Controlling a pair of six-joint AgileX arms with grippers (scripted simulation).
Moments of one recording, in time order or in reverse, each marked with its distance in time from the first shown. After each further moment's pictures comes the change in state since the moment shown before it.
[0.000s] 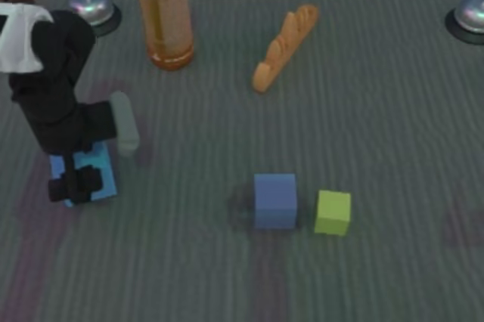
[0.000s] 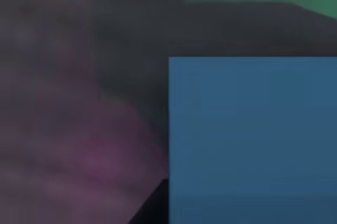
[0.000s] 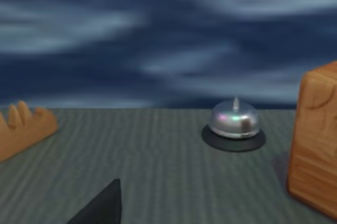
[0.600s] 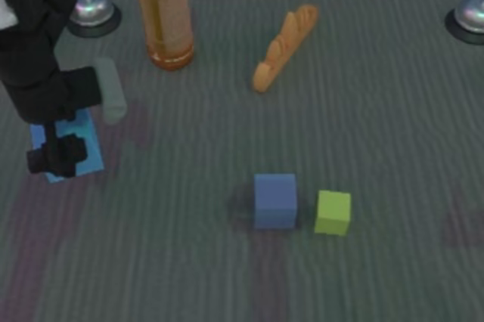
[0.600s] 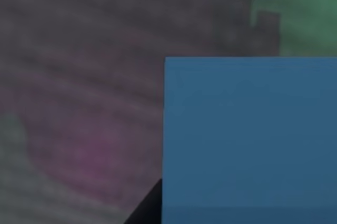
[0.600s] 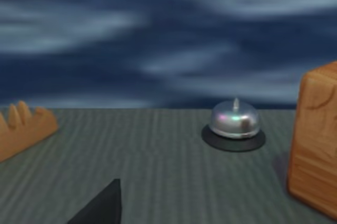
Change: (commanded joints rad) left arm 0.017 -0.092 0.120 -0.214 -0.001 -0.006; right arm 0.000 0.000 0.000 0.000 0.000 0.000
